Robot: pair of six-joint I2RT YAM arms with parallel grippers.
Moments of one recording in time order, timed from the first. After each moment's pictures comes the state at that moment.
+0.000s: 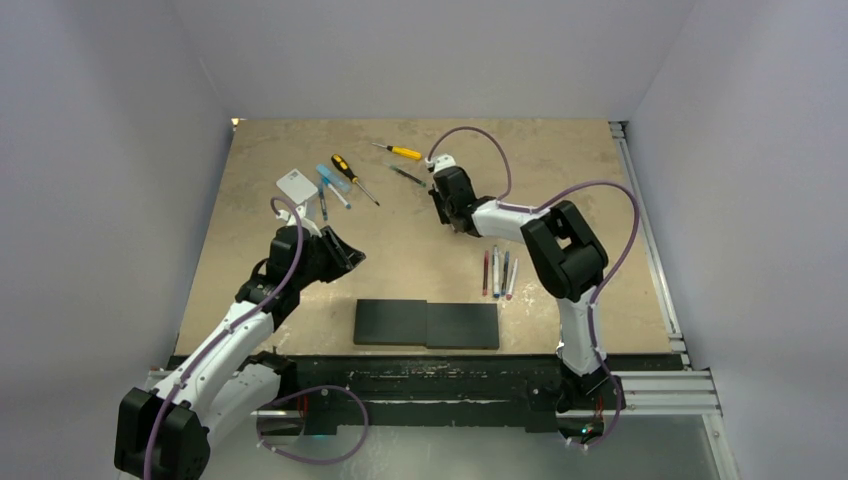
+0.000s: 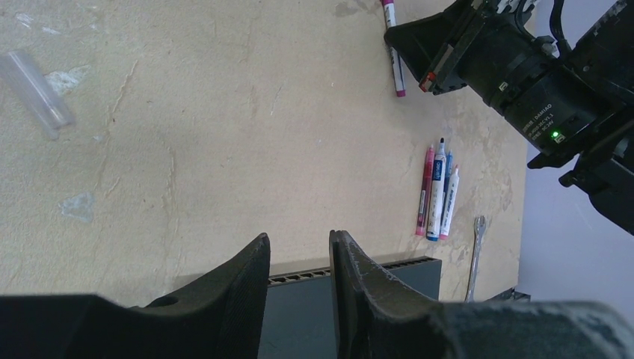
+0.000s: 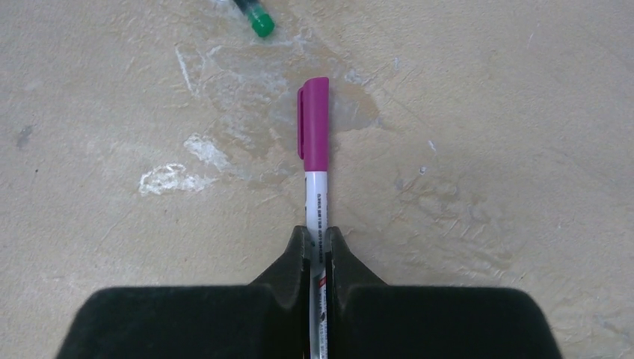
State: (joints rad) left arm -0.33 0.88 0.51 -0.17 0.13 -0.80; right arm 0.59 2.09 1.34 0.03 0.26 0.08
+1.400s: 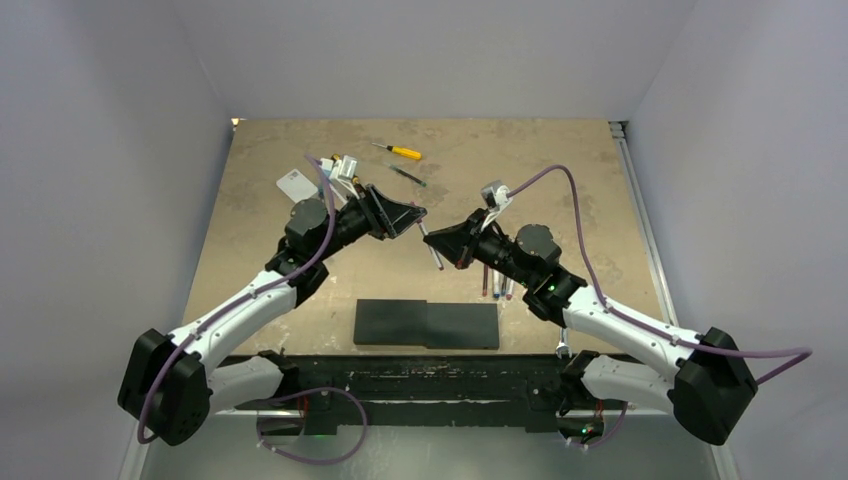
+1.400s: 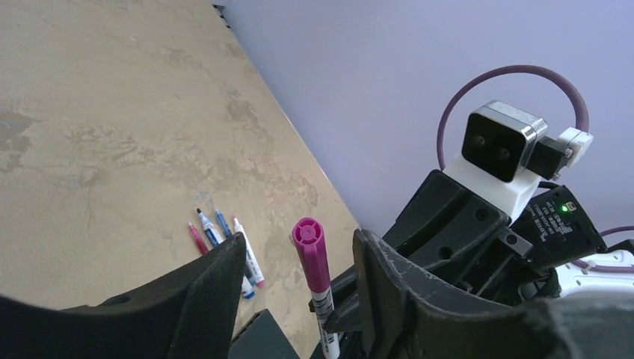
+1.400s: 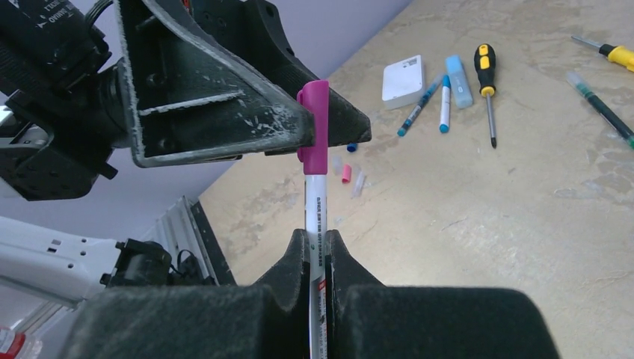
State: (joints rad) left arm -0.53 1.13 0.69 0.49 0.37 -0.84; right arm 0.75 1.08 0.62 0.49 -0.20 0.51
